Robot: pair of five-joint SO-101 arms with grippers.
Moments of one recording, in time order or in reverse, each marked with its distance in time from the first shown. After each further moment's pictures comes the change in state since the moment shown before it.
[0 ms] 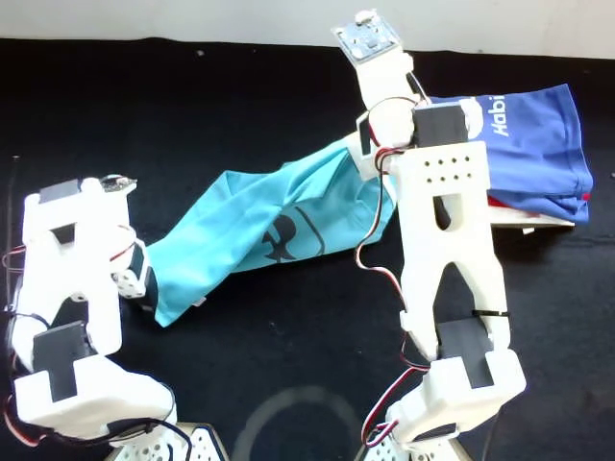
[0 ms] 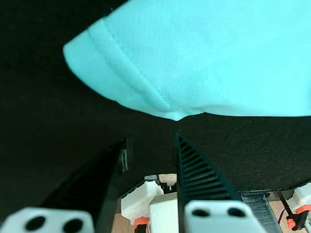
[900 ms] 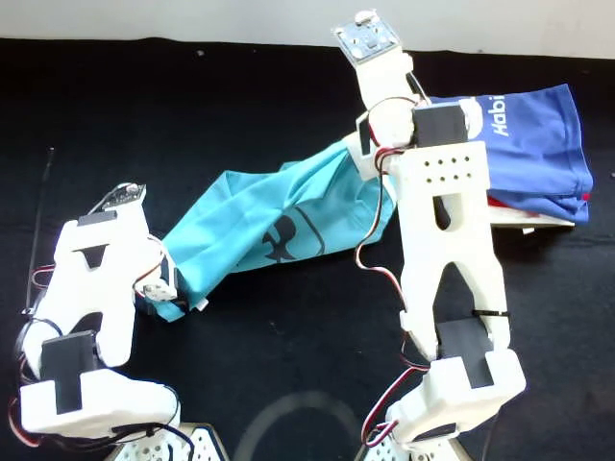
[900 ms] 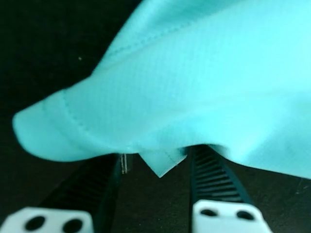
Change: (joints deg) left arm 5.7 -1.6 15.8 -23.1 11.8; right arm 0.0 0.0 0.0 0.0 0.0
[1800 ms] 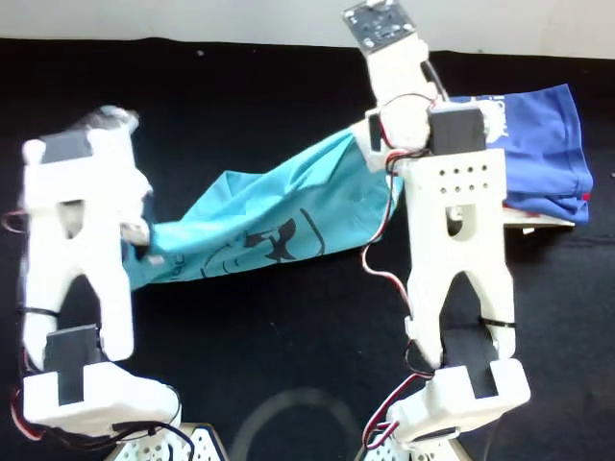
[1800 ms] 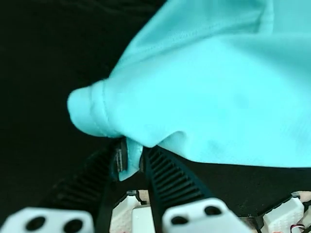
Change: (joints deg) left arm -0.4 0.0 -42.0 33.1 -2.9; right arm 1.2 -2.5 -6.0 0.4 0.0
